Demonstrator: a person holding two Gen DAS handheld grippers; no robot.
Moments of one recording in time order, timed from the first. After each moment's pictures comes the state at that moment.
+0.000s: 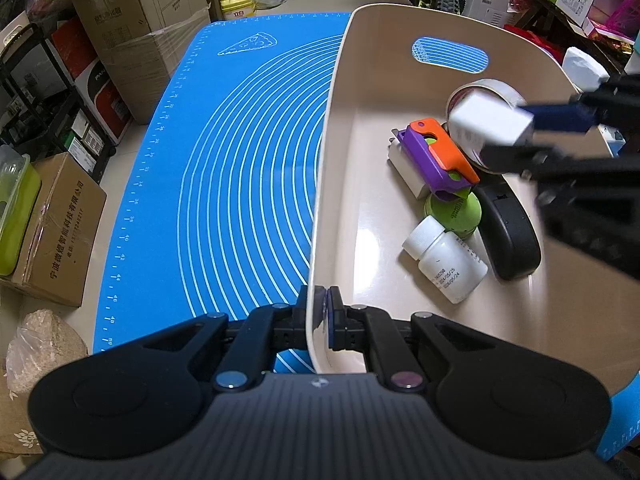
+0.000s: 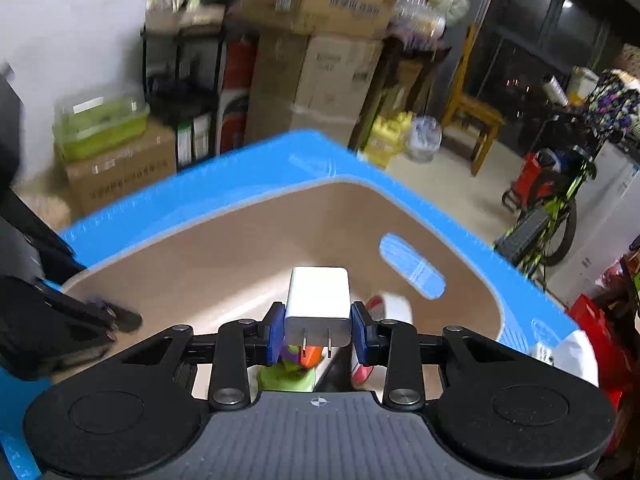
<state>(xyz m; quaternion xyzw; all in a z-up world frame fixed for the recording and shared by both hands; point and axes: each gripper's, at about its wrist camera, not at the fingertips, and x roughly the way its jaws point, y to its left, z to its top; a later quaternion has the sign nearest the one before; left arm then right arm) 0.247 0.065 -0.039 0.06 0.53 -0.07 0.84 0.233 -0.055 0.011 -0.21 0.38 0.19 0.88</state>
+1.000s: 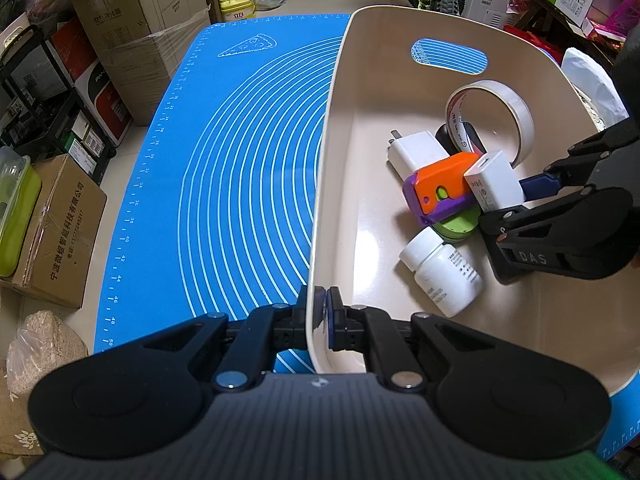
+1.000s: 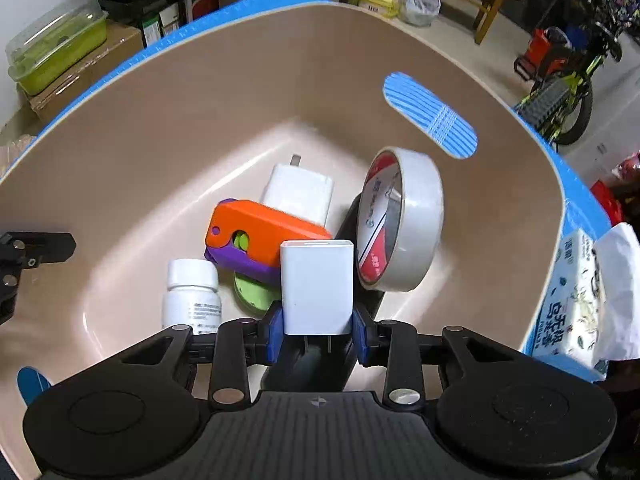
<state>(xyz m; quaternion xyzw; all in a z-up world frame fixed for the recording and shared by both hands) 0.246 0.067 -0.039 0.06 0.53 -0.07 0.84 0.276 -0.065 -0.049 -0.19 0.54 0.14 0.81</state>
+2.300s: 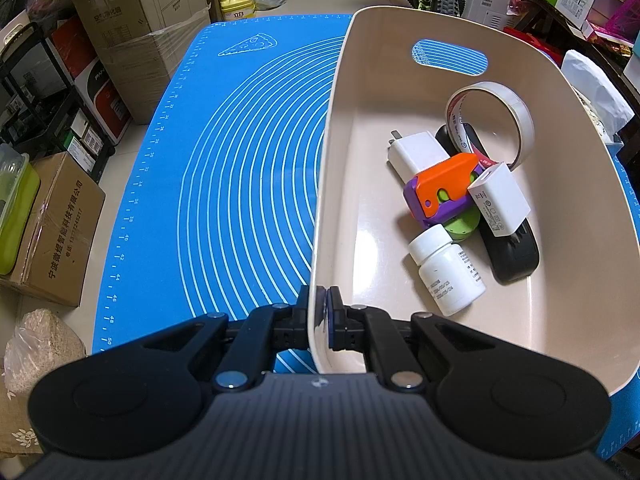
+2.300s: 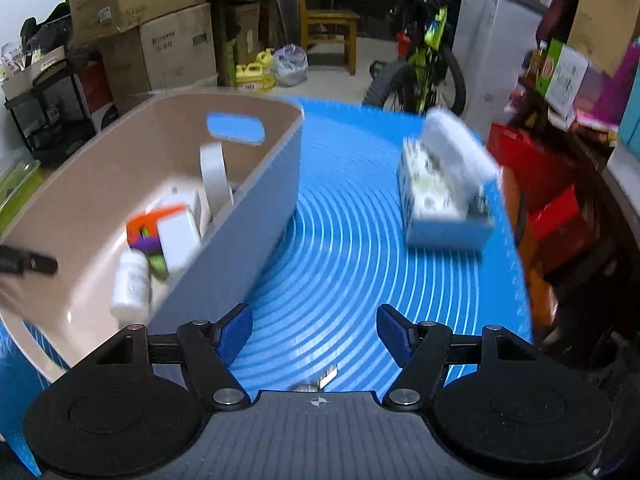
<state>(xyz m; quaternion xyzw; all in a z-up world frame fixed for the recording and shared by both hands) 0.247 0.065 -0.038 0.06 0.53 -0.07 0.84 0.156 -0.209 -0.031 -0.01 0.44 0.02 0.90</state>
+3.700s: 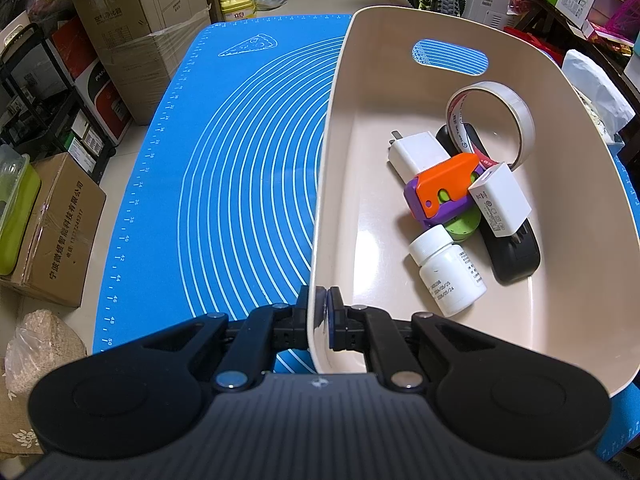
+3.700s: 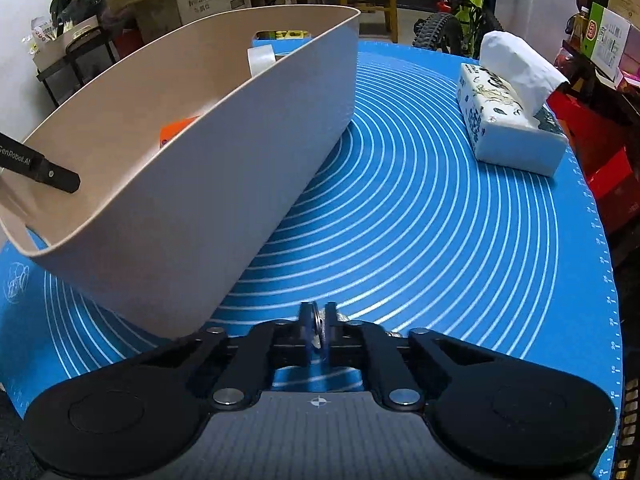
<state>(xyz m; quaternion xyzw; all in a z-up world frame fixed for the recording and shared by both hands) 0.248 0.068 -0.038 0.06 0.53 -0.07 0.84 0.136 -0.189 -0.087 0.01 0.46 0.08 0.88</state>
